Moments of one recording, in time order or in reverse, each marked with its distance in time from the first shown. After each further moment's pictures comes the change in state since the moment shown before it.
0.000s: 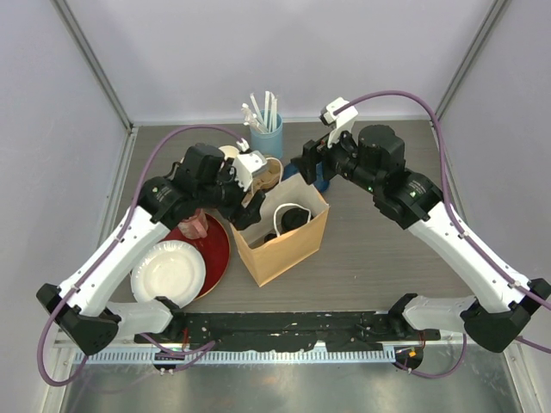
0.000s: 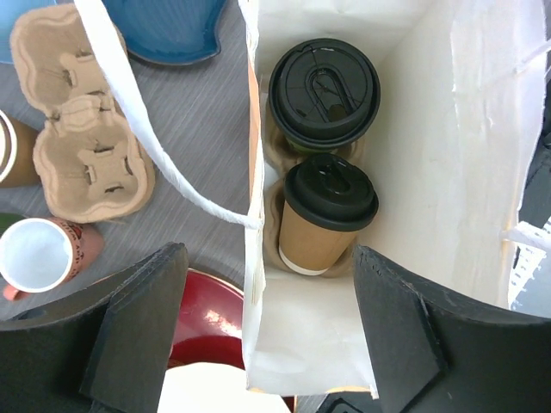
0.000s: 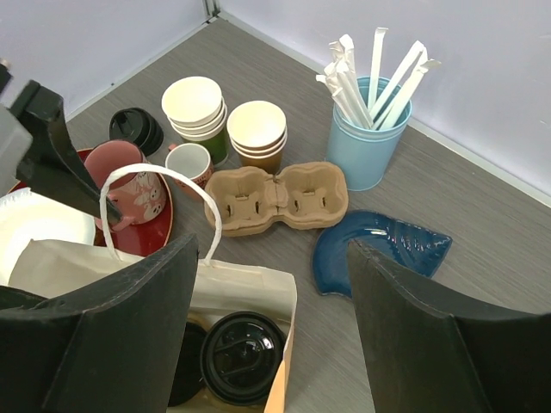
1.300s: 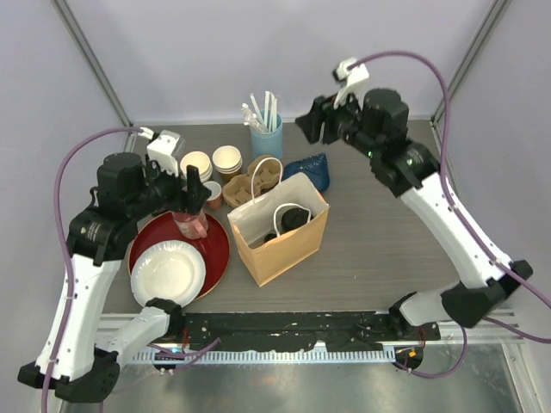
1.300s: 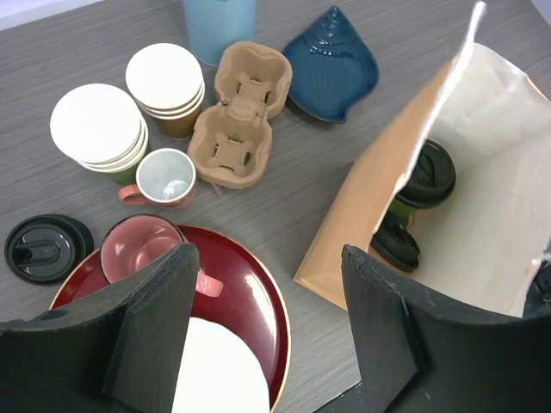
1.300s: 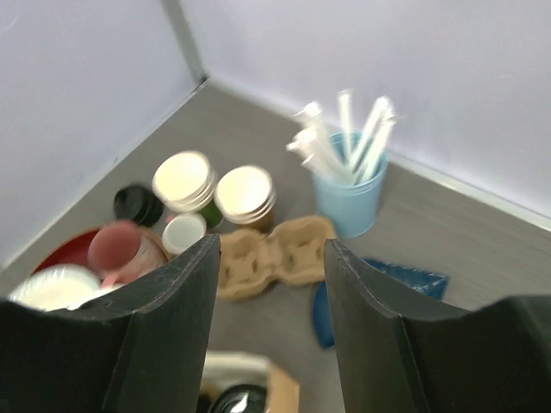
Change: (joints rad) left arm 0.351 -0.312 -0.019 -0.010 -0.036 -0.196; right arm -0.066 0.122 0.177 0.000 -0.027 0.084
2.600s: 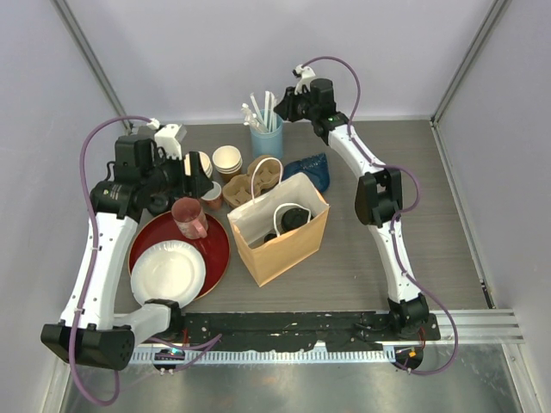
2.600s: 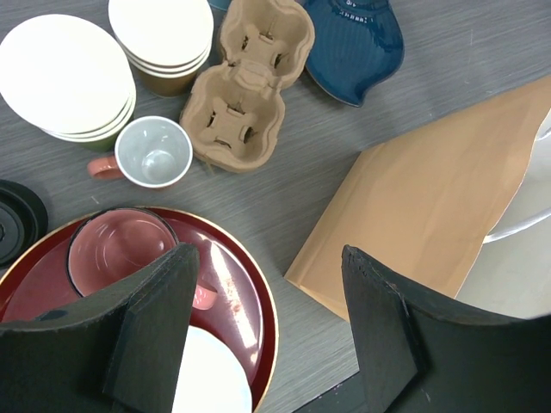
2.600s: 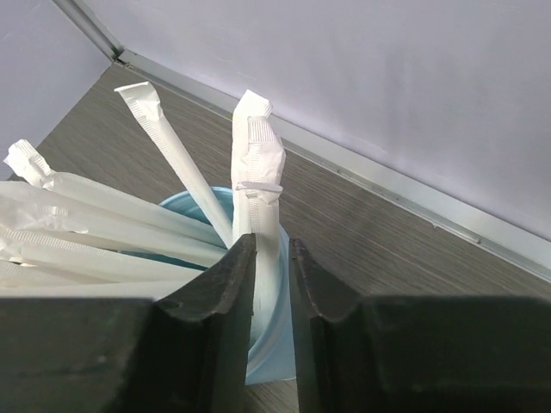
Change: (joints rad) left arm 0.188 0.203 -0.047 0.061 0.165 -0.054; right arm -0.268 1.219 0.828 0.294 -0.336 0.107
